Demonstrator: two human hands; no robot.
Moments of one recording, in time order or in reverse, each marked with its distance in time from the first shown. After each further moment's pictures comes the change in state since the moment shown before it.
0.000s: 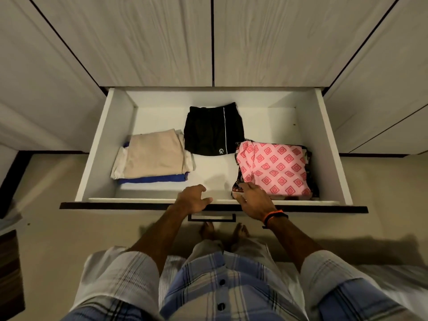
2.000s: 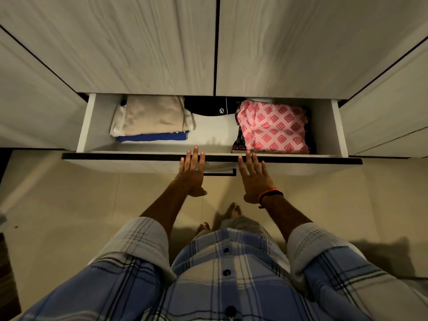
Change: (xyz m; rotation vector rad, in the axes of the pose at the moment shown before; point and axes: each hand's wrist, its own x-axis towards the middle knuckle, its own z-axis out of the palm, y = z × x) left_hand 0.144 0.011 -0.082 0.435 -0.049 0.169; right_hand 0.147 0.003 -0.059 -0.488 -0.207 0.021
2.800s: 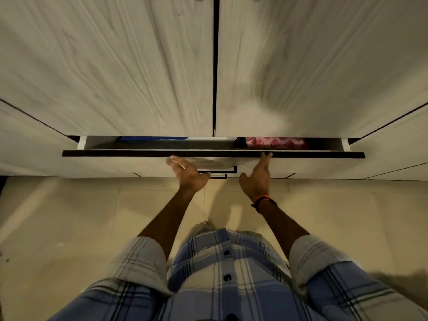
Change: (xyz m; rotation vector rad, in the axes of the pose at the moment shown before) left_hand 0.115 -0.013 -0.096 -0.818 0.330 -0.434; right_hand 0.129 0.021 -0.080 1.131 0.456 0.335
